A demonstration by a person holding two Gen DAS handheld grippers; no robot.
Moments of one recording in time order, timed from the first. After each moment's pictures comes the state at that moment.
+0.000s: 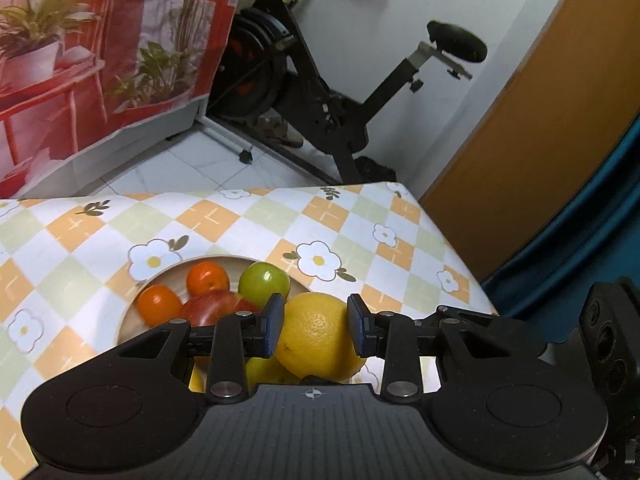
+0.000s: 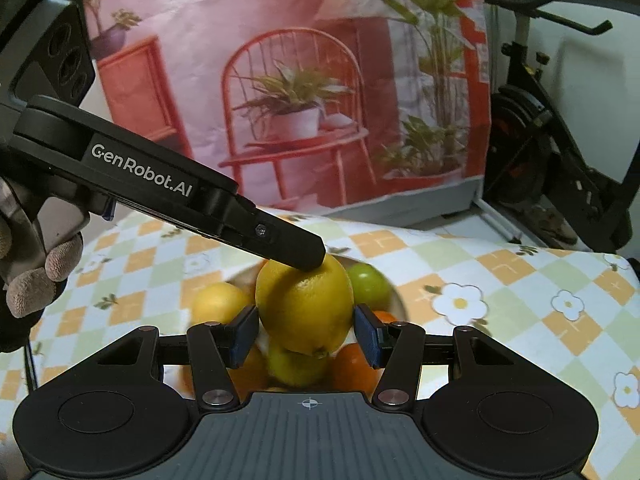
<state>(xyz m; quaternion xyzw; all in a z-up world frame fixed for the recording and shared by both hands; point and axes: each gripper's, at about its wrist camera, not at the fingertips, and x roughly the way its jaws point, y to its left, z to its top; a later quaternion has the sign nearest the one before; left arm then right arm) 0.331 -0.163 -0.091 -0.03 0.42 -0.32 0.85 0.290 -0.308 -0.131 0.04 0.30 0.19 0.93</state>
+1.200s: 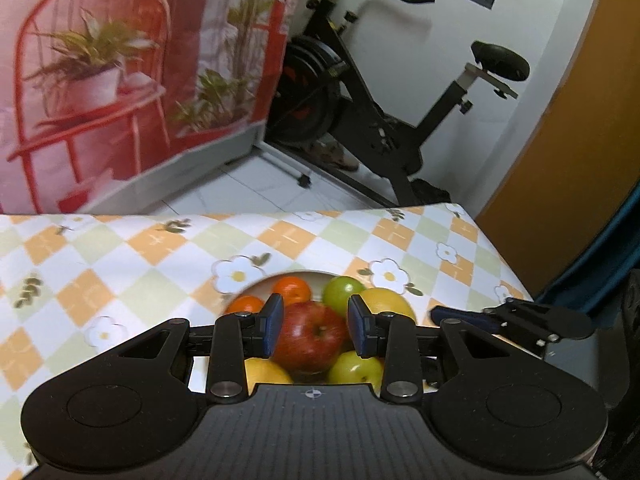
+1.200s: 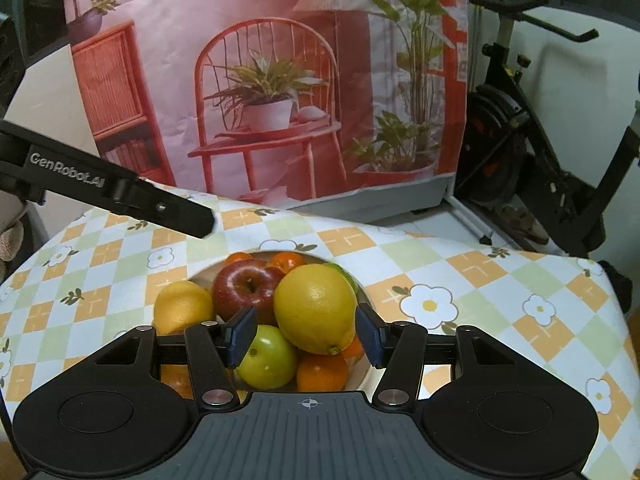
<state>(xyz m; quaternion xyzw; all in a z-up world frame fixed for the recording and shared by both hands) 0.319 -0.119 -0.069 0.00 0.39 -0.24 0.89 0.295 -0.301 -0.126 0.01 0.31 0.14 0.94</state>
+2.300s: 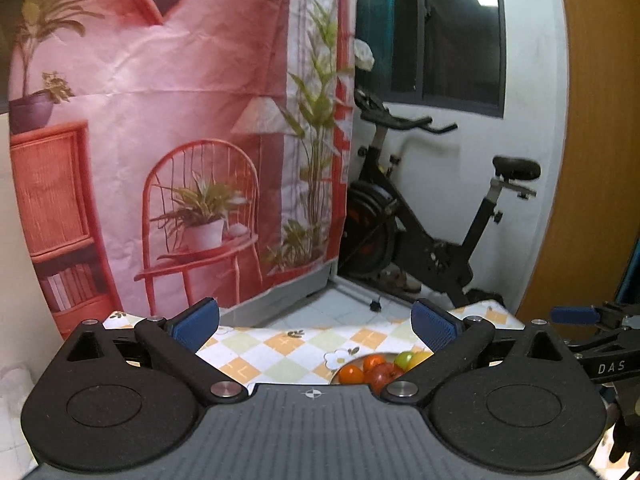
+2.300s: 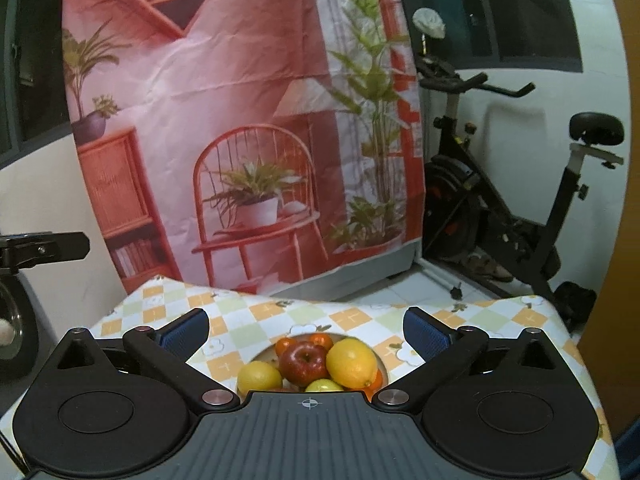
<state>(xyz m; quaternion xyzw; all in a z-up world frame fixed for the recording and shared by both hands) 0.167 -0.047 0.047 0.02 0.18 -0.14 0.97 0.173 -0.290 -0.006 0.07 0.21 0.08 0.97</state>
